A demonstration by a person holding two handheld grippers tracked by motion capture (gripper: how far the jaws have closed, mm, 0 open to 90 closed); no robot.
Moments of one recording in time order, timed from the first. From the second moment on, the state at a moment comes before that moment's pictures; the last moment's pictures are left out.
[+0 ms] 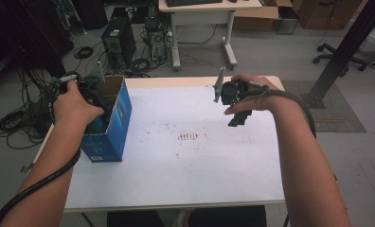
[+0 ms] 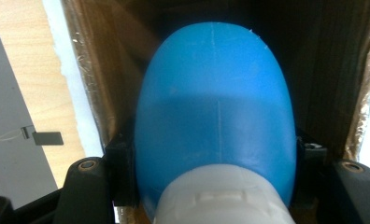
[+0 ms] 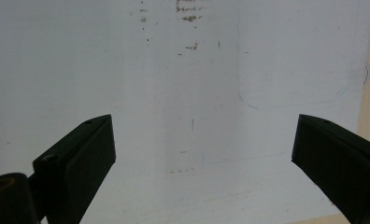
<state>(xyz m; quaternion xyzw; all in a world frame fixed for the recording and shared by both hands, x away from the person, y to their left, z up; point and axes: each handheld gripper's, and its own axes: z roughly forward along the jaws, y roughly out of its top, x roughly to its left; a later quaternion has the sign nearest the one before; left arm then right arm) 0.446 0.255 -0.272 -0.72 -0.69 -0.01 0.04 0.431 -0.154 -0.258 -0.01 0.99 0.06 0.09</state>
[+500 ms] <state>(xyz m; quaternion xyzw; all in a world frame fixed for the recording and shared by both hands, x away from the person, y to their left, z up) 0.446 0.256 -0.282 -0.73 -0.69 -0.01 0.04 0.431 -0.155 -0.260 0.00 0.99 0.06 0.09</state>
